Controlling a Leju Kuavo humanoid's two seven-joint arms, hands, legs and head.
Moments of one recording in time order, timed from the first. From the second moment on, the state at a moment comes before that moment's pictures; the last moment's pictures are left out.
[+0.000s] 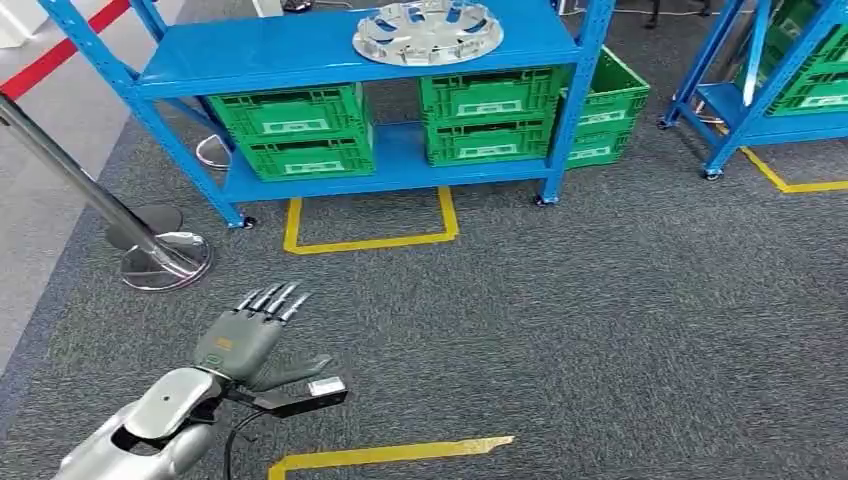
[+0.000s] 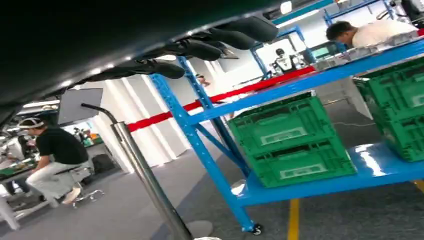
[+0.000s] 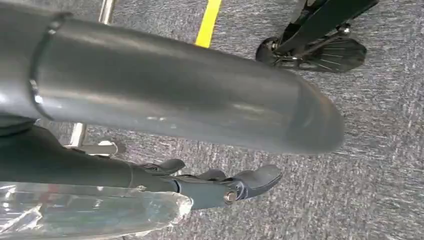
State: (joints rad) left arm -0.14 0.20 -0.54 -1.39 -1.19 0.24 0.04; right arm -0.08 -0.05 1.56 0.00 -1.27 -0.21 -0.31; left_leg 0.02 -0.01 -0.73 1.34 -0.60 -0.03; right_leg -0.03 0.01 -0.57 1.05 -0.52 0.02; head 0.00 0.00
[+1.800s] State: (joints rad) left arm -0.13 0.19 -0.50 -1.38 -1.19 0.24 0.06; right arm -0.09 -0.06 1.56 0.00 -1.26 -0.22 -0.31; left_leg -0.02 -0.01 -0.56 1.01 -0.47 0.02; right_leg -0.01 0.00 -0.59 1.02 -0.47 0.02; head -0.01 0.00
